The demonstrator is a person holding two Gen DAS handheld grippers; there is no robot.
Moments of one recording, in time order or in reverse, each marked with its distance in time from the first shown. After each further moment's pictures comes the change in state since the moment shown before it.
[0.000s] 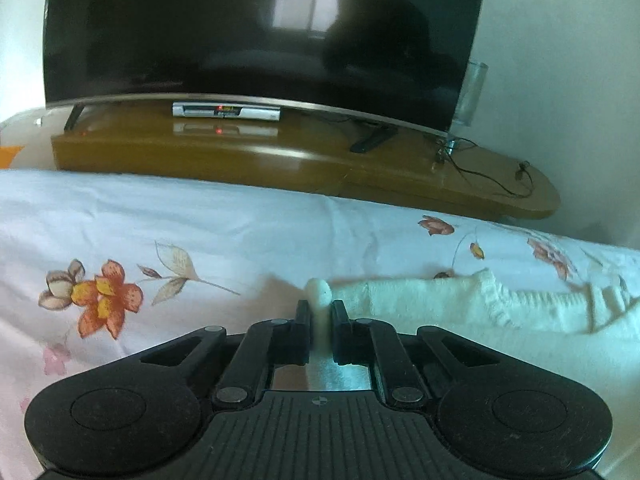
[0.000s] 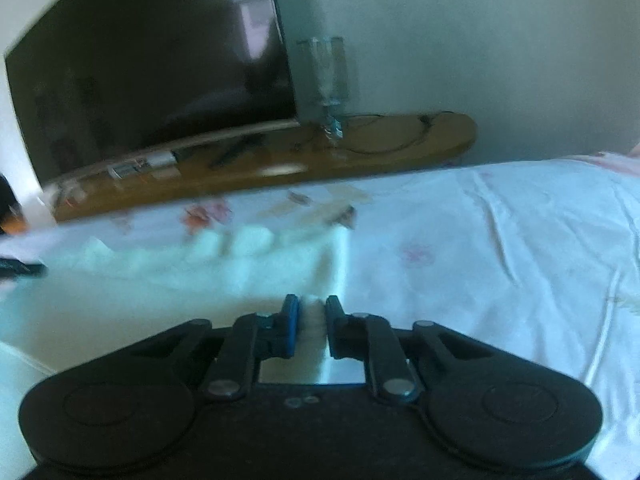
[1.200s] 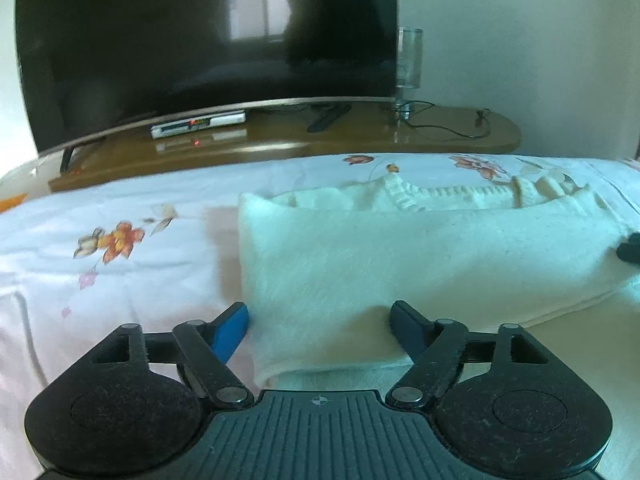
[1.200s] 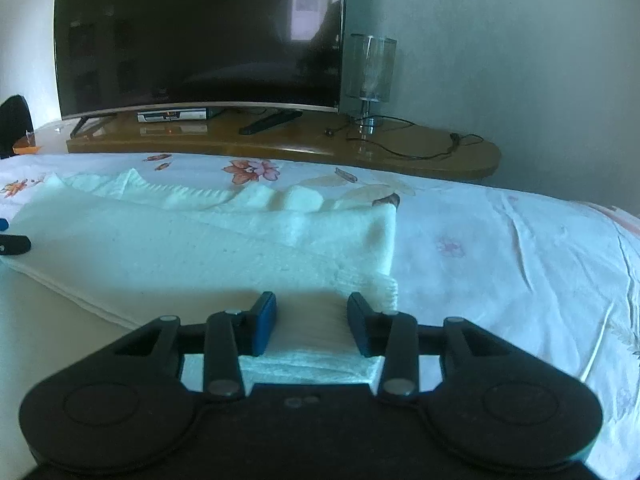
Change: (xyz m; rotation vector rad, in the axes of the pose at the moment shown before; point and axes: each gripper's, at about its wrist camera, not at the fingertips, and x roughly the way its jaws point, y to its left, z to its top) left arm -0.066 -0.038 -0.052 0.187 0.016 0.006; right arm -0.016 0.041 -0.019 -0.212 0.007 0.015
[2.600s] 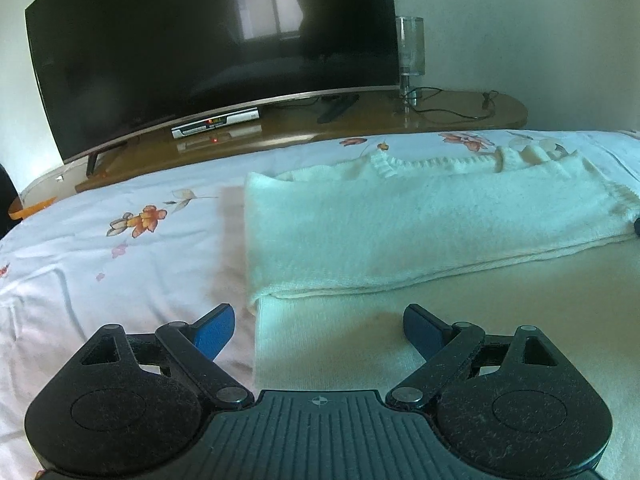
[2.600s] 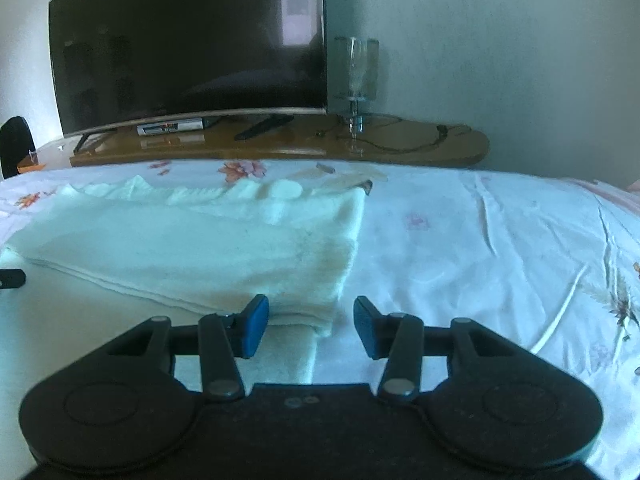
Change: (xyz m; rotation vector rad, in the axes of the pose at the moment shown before) left arm -0.043 -0.025 -0.023 0.058 0.016 0.082; right arm -0.038 -0.023 -0.018 0.058 0.002 0.013
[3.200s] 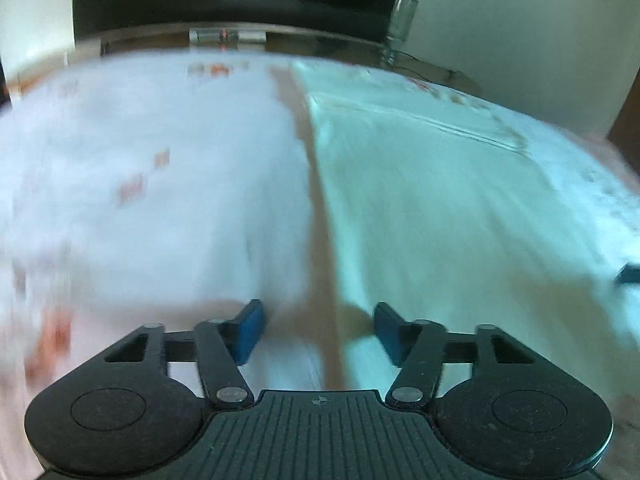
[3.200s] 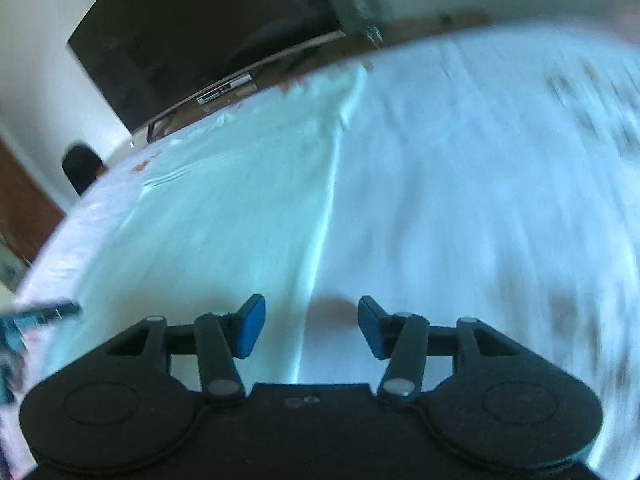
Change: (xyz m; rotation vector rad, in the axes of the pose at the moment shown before) left arm -0.205 0.102 -0.155 -0.238 0.194 -0.260; right arm -0.192 -0.056 -0.117 0.322 0.242 0.311
